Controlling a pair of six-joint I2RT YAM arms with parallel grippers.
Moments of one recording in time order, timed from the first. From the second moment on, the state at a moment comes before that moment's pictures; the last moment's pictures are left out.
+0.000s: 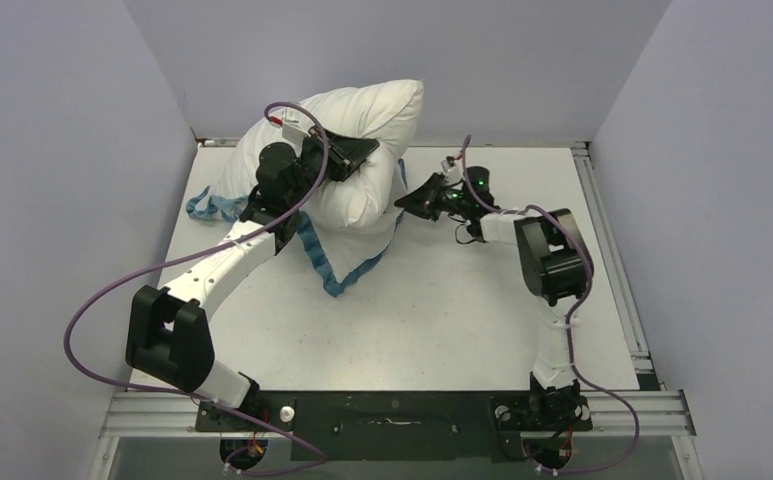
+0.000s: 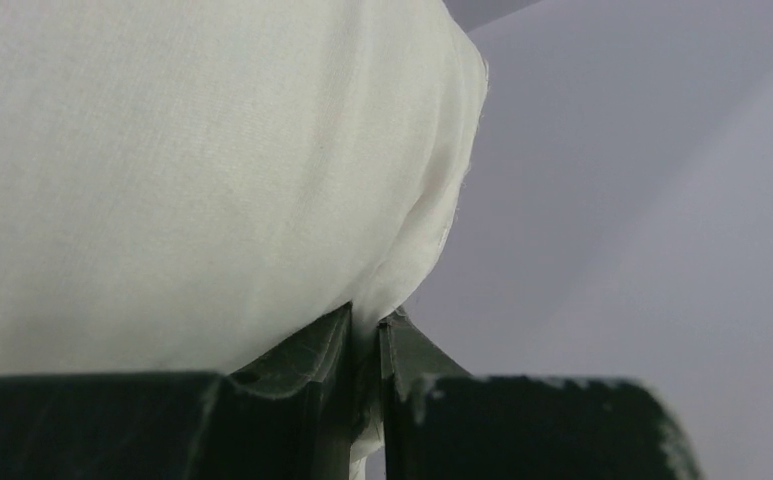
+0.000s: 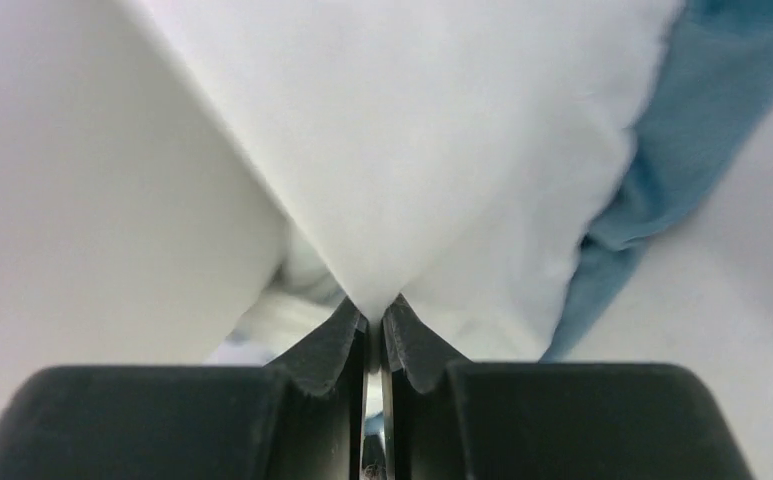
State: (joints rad) left arm -0.42 1.51 1.18 0.43 0.27 -1.24; right arm 0.32 2.19 1.33 0.47 -0.77 1.12
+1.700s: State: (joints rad) left arm -0.39 1.44 1.12 0.42 0.31 -1.18; right arm 0.37 2.23 1.27 0.78 -0.69 1.32
